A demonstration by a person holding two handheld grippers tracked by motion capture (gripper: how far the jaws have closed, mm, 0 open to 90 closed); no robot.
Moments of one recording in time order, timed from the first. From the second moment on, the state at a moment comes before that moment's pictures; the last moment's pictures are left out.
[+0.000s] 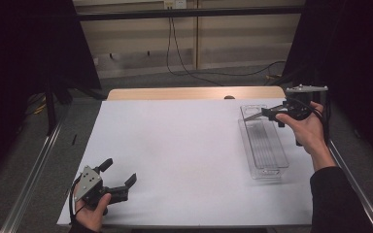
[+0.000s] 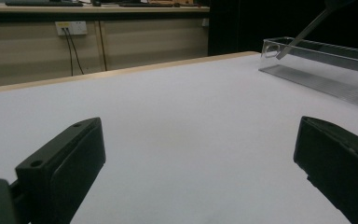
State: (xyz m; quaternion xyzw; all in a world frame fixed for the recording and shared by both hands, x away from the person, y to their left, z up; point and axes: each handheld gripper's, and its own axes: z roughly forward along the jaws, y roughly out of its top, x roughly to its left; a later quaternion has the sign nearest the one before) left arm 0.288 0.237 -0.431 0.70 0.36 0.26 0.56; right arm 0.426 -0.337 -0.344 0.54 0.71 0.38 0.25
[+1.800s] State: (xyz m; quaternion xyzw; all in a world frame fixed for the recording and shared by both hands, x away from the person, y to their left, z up) left arm 0.289 0.235 -0.431 0.70 0.36 0.25 0.56; right arm 0.465 -0.297 -0.356 0.61 0.67 0.31 0.29
